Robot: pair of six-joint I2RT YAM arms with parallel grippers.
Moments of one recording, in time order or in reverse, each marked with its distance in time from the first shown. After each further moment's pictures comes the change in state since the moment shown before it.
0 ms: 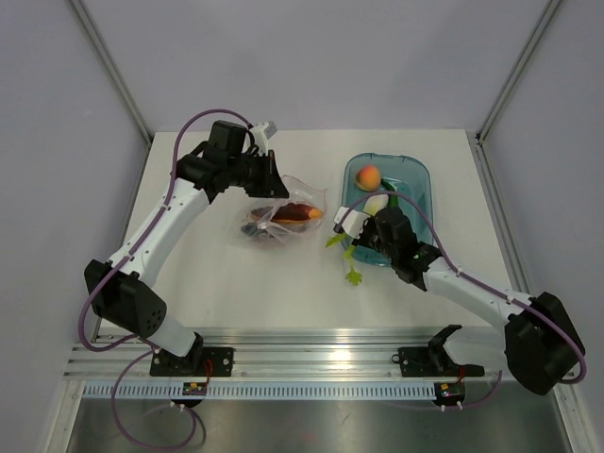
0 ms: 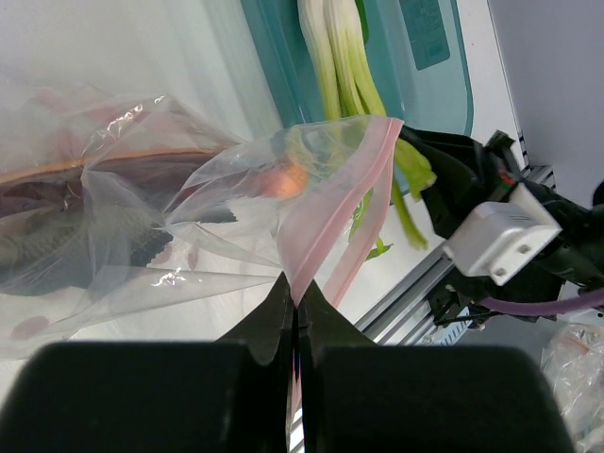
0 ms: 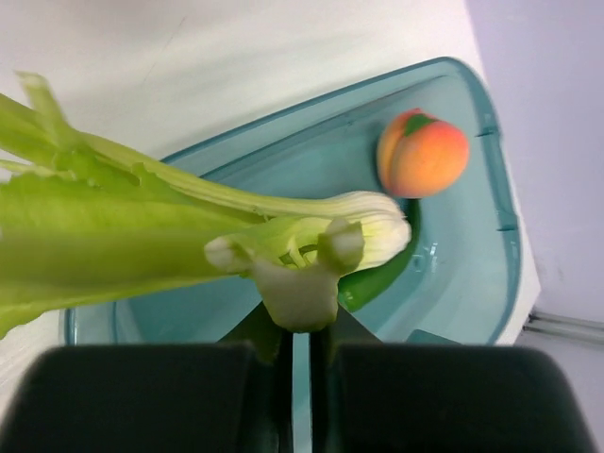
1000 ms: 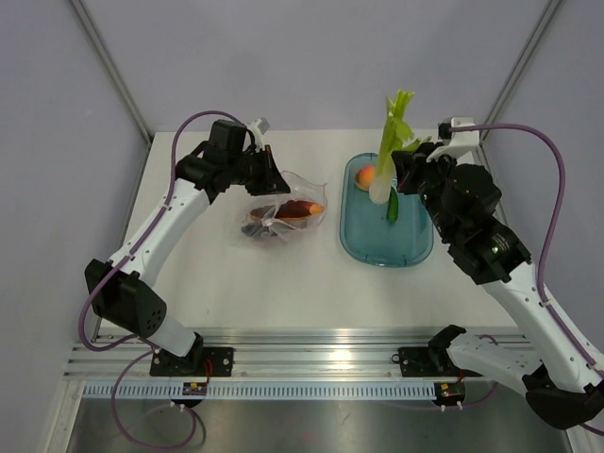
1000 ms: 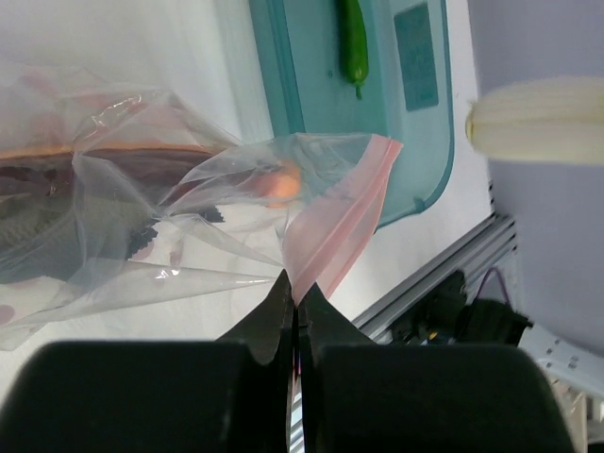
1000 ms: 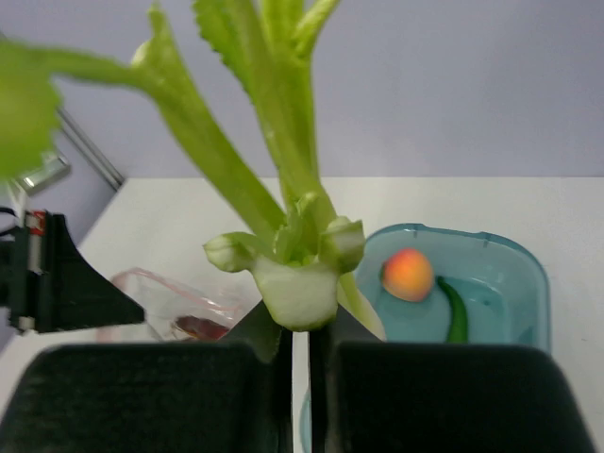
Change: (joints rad) left arm 0.000 0.000 -0.009 0.035 -0.048 -0.149; right arm -0.011 -0.284 0.585 -0.352 0.260 0.939
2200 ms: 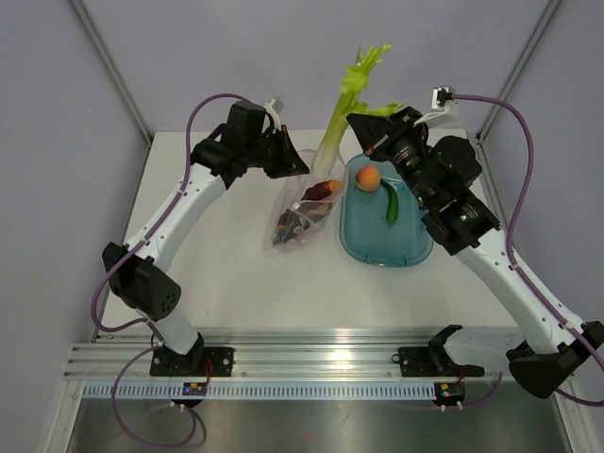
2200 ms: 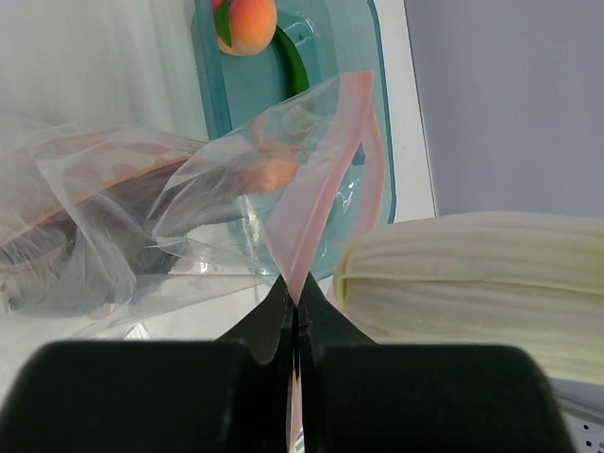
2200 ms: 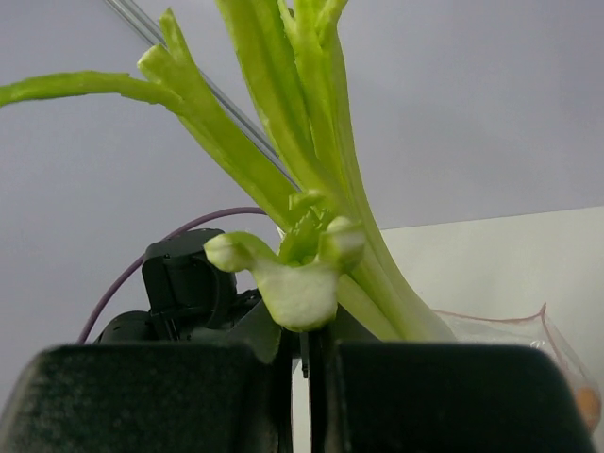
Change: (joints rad) left arm -0.075 0.140 0.224 0.024 -0.071 -0.163; right arm 0.000 0.222 0.143 0.316 -0.240 0.537
